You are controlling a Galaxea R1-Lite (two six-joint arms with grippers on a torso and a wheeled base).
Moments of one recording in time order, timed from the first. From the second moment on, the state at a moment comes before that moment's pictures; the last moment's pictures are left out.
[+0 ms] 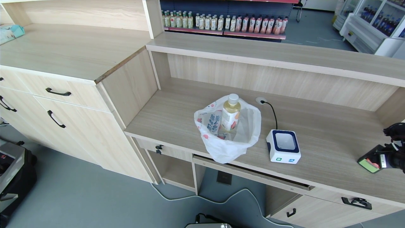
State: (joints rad) left arm 0.00 0.00 0.00 -0.04 -0.02 -0.12; right arm -0.57 2.05 -0.79 -0.83 0.01 -0.44
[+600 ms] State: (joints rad) left arm 0.00 0.00 0.00 -0.04 -0.02 -0.12; right arm -0.56 2.13 -0.83 -0.86 0.06 -0.45
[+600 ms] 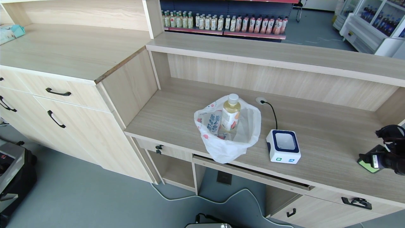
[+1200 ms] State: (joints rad) left arm 0.00 0.00 0.00 -0.04 -0.02 -0.12; right arm -0.54 2.13 -0.83 -0.90 0.05 -0.51
